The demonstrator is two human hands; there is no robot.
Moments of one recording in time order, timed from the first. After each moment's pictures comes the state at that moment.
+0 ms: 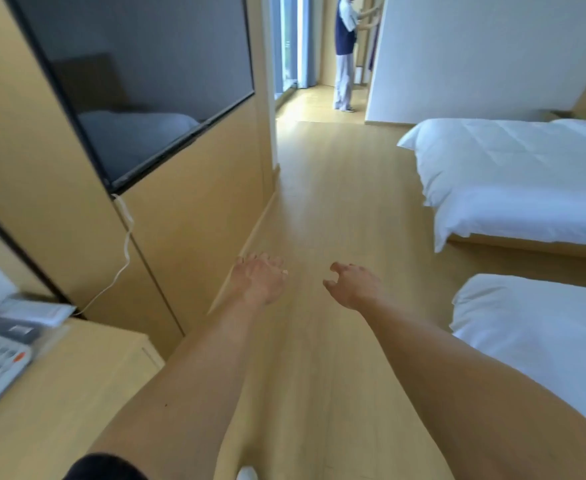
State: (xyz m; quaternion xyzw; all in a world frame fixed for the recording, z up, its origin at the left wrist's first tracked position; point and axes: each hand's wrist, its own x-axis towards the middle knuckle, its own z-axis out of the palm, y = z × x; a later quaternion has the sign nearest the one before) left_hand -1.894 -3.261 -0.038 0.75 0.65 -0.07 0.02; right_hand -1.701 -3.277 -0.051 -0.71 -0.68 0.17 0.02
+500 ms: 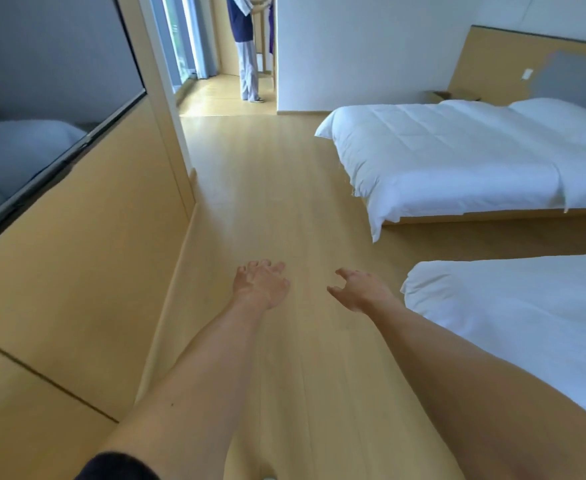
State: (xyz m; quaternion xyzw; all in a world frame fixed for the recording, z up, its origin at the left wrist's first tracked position) left_hand -1.809 -3.055 -0.070 0.83 0.54 -0.09 0.06; right_hand -1.622 -3.135 -0.068 -0.82 -0.54 0.21 0.00
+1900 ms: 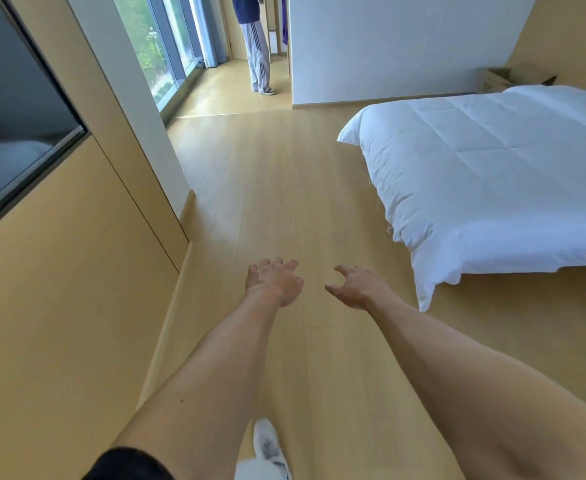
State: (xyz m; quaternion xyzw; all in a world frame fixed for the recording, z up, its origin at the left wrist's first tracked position) left_hand -1.568 -2.494 -0.080 0.81 0.57 -0.13 0.12; right_hand -1.400 -2.548 -0.096 -0.79 -0.56 0.26 -0.02
